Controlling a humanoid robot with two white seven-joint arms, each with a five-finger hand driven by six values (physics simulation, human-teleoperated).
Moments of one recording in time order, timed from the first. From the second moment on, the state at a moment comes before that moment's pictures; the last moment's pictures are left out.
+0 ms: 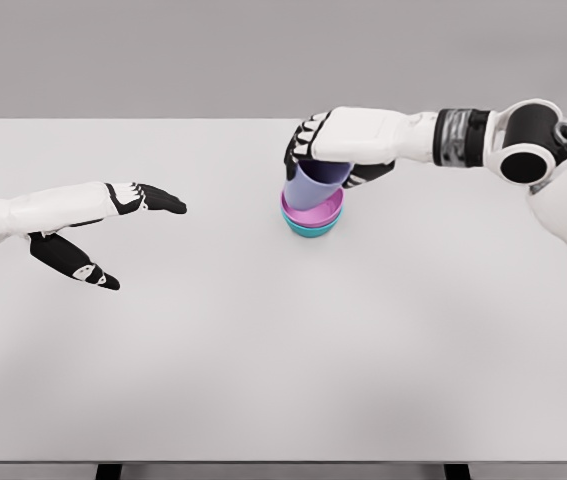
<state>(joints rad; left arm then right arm) -0.54 1.01 -0.64 -1.62 0.30 -0.61 -0.61 -0.91 -0.51 0.74 -1.34 0.42 -0.61 0.61</state>
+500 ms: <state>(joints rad) -0.54 1.01 -0.64 -1.62 0.30 -0.61 -0.61 -0.93 -0.49 0.78 -1.28 0.44 -0.61 0.61</state>
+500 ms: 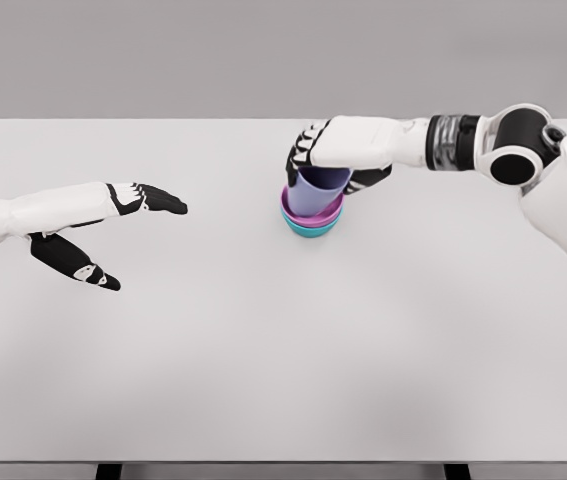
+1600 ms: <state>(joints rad) -0.54 1.01 -0.64 -1.63 0.30 -0.61 -0.61 -0.81 -0.78 0.68 -1.50 0.27 -0.61 0.61</state>
